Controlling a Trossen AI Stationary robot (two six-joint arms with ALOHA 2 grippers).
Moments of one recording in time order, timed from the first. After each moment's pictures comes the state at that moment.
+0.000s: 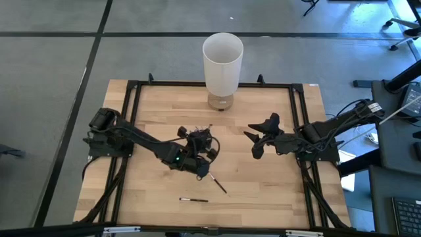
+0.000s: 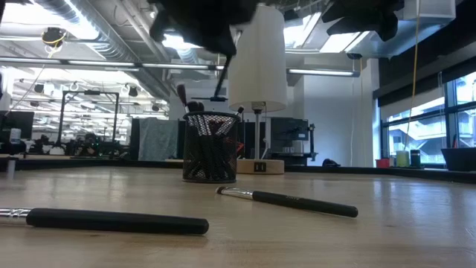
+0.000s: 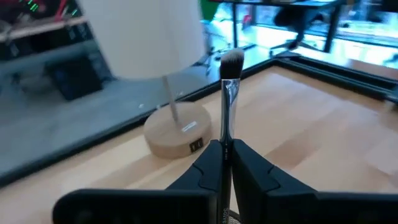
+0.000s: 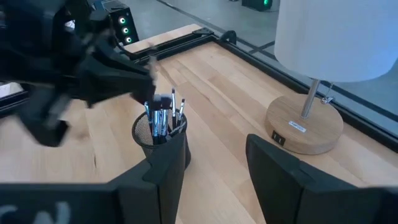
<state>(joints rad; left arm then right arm) -0.36 1.76 1.26 -0.41 -1.25 -0.84 0.40 1.01 0.84 -0.34 0.82 0.54</state>
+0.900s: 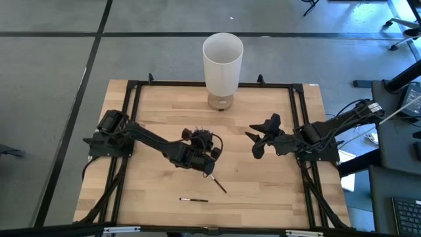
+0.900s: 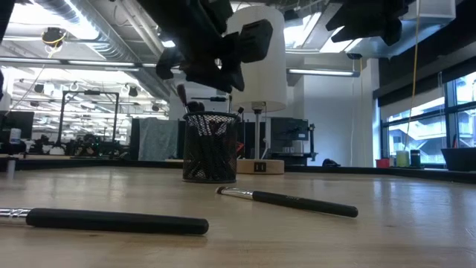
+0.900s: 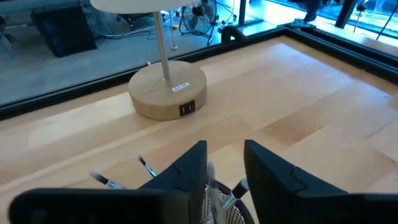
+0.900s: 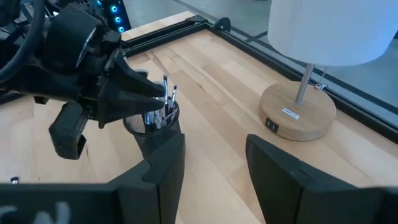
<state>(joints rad) -0.30 1.86 1.26 -0.42 -1.13 -1.03 0.40 1.02 0.84 -0.41 0.82 0.60</state>
